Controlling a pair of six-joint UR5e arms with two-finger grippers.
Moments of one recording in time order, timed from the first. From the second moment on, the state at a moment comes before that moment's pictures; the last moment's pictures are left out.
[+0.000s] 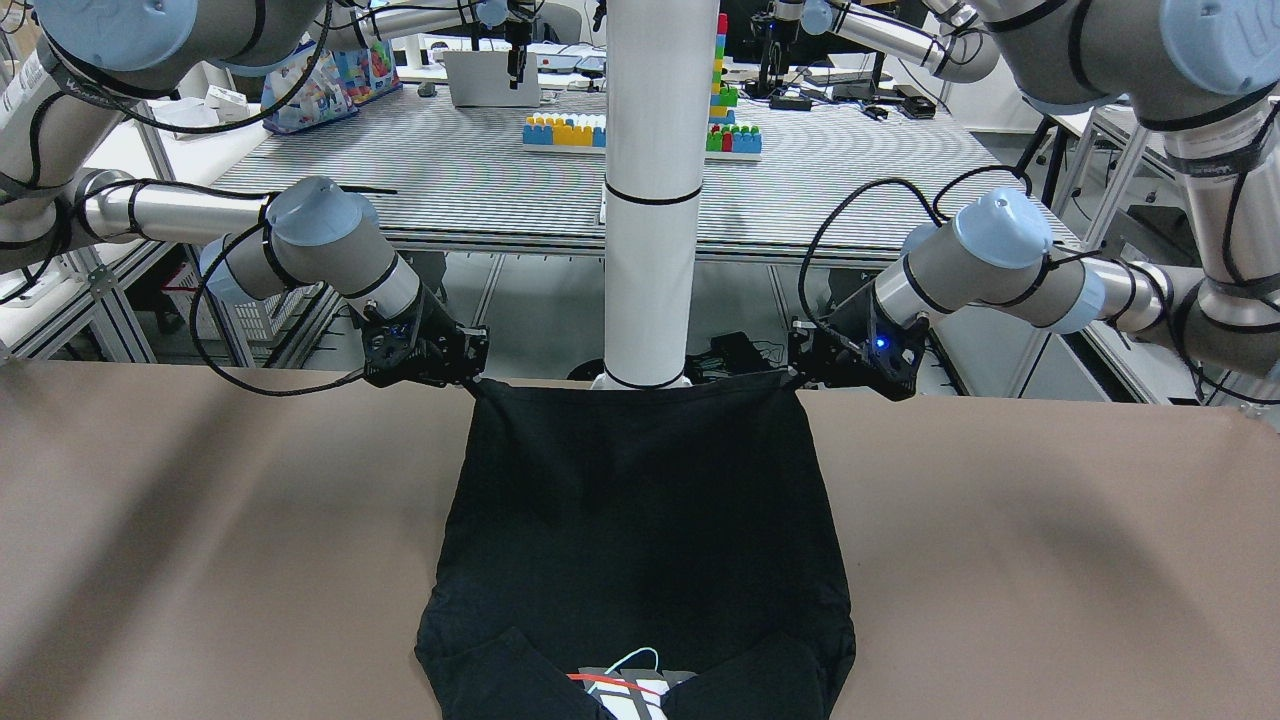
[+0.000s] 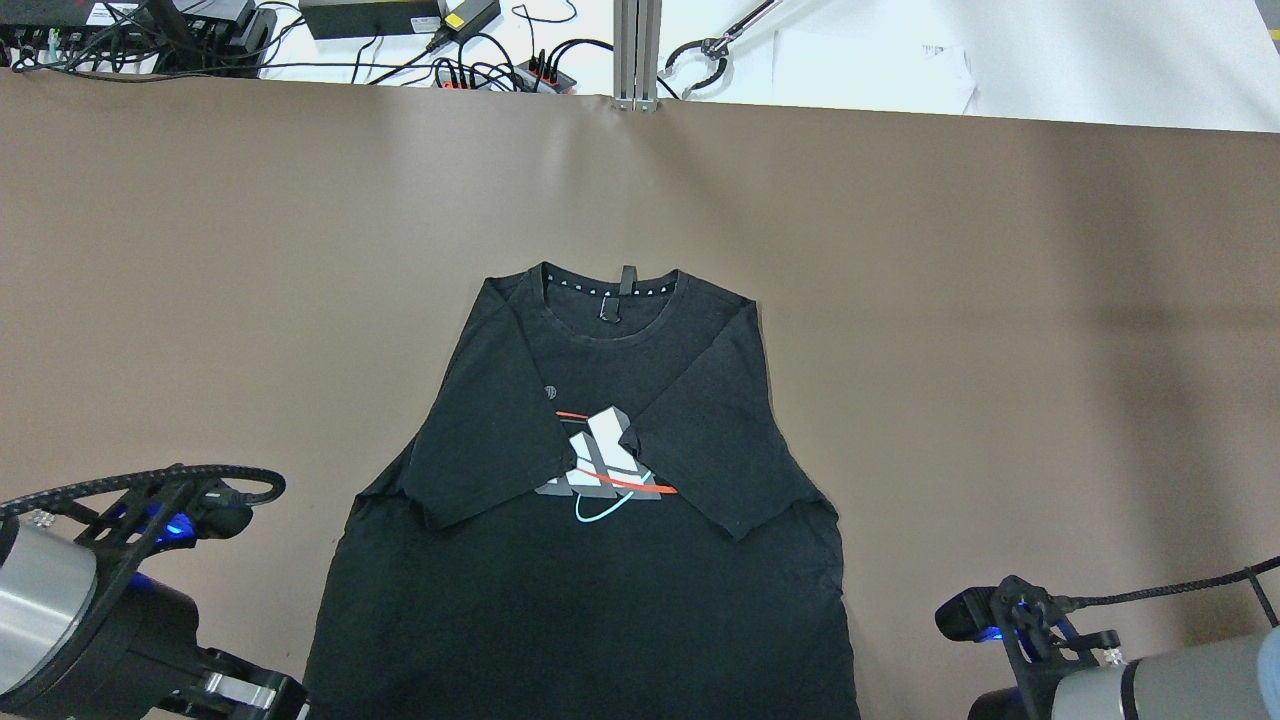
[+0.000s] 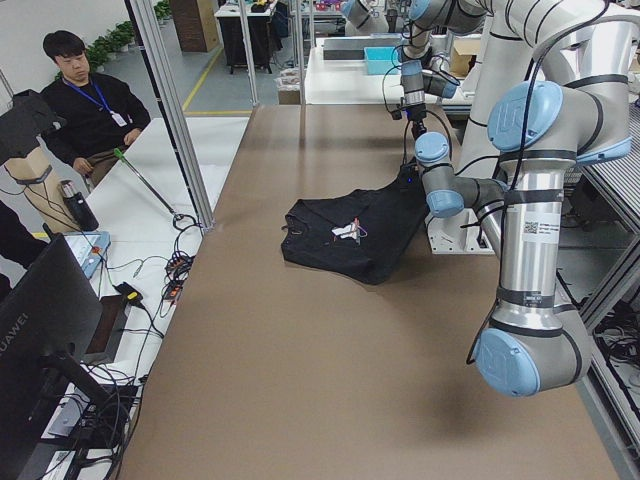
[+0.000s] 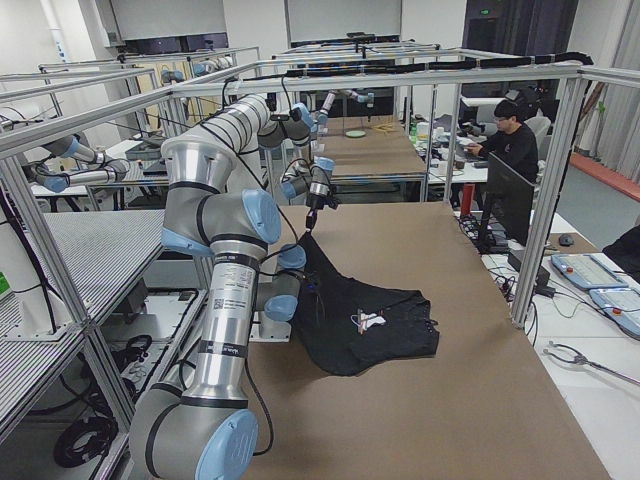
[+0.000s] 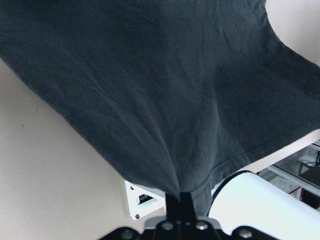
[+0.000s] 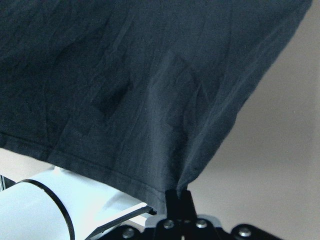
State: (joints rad) left arm -0.52 -1.67 -2.48 -1.77 -2.26 -1.33; right arm 0.31 -1.68 2.50 -1.21 2.00 1.39
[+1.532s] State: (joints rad) left arm -0.85 -1.95 -2.01 -1.76 -1.99 -1.37; right arm 0.82 -1.32 2.14 -1.43 2.00 1.31
